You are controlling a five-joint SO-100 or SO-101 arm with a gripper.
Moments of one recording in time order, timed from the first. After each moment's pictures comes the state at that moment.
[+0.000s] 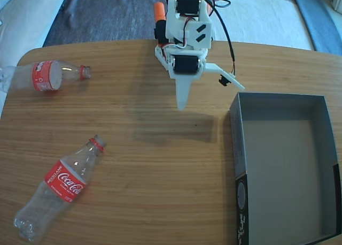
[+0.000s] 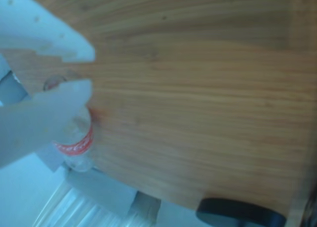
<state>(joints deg) -1.6 185.2 162.3 63.9 -6.2</state>
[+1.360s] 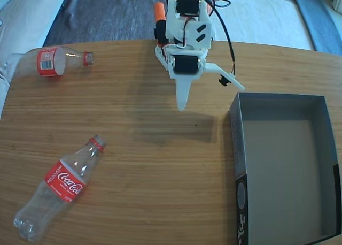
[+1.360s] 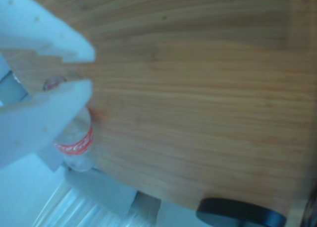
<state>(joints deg) -1.6 185.2 162.3 63.9 -6.2</state>
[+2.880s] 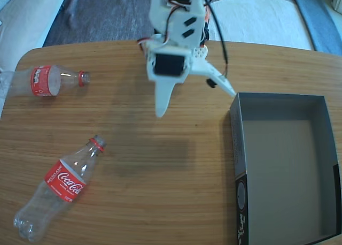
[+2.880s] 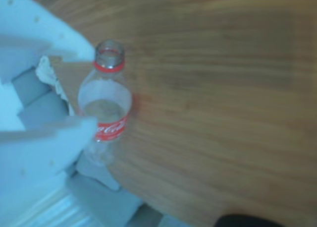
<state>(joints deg) 10.5 136.6 123.0 67.1 -22.3</state>
